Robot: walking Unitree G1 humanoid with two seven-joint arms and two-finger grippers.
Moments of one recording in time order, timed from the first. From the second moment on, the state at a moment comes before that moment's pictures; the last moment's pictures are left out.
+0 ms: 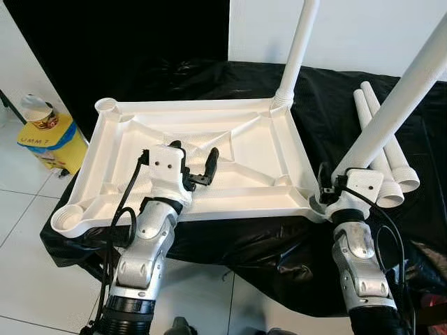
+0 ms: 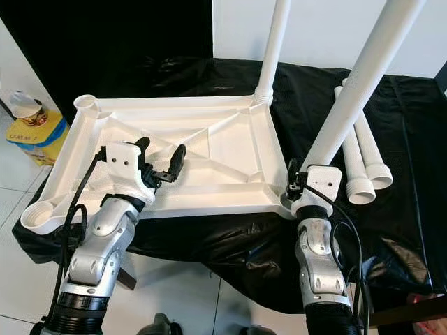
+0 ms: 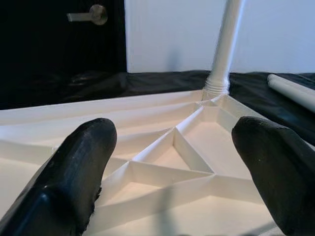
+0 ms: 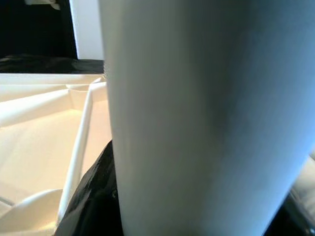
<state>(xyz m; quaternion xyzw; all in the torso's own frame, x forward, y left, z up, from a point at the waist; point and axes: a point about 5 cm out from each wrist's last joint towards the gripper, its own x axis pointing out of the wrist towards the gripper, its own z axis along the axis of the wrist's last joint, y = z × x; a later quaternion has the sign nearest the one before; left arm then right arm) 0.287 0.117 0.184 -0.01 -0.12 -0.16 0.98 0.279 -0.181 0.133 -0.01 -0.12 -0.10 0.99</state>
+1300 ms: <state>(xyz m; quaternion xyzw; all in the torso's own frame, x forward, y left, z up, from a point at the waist) 0.283 0.119 0.180 -0.02 -0.12 -0.14 0.98 0.283 -0.165 0.139 -0.01 -0.11 -0.09 0.99</state>
